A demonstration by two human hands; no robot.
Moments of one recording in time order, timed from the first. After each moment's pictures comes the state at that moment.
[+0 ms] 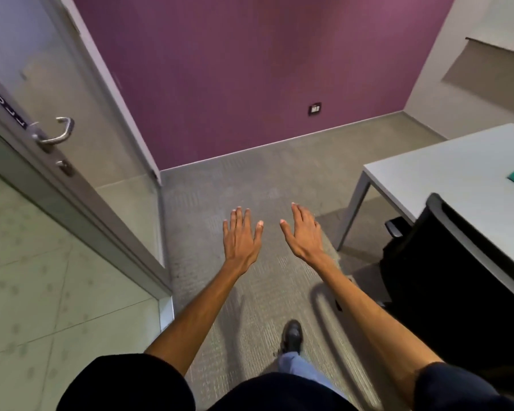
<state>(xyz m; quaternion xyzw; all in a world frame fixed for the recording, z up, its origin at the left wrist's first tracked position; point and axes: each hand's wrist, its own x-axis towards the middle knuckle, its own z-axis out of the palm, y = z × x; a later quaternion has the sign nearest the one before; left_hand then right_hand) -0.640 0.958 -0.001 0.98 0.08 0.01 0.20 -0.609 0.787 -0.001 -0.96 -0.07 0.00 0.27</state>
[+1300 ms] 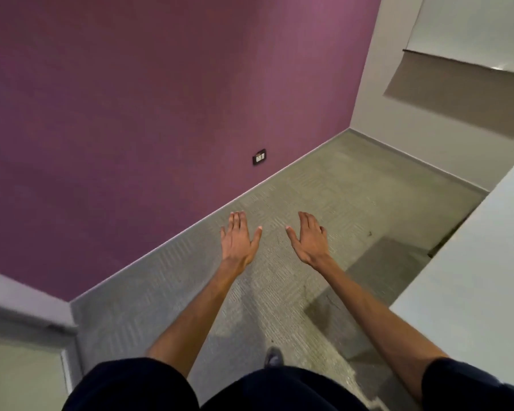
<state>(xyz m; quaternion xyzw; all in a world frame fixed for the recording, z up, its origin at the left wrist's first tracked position) 0.126 0.864 -0.002 0.98 -0.07 -0.03 0.16 0.090 0.672 -0.019 -0.96 0.10 -0.01 0.26</state>
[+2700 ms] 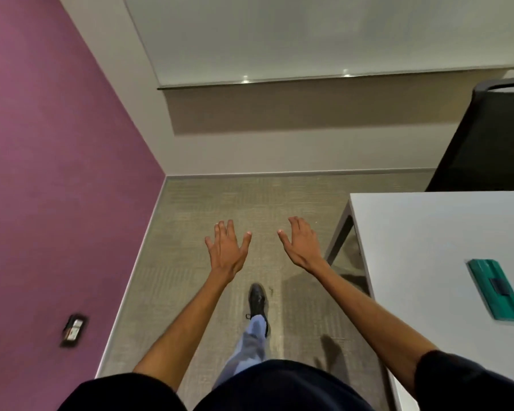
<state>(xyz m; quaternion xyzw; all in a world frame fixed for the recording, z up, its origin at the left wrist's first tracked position) 0.573 0.194 -0.039 0.89 -0.42 -0.14 0.13 0.403 0.086 -0.046 -0.83 0.48 -0.08 0.26</state>
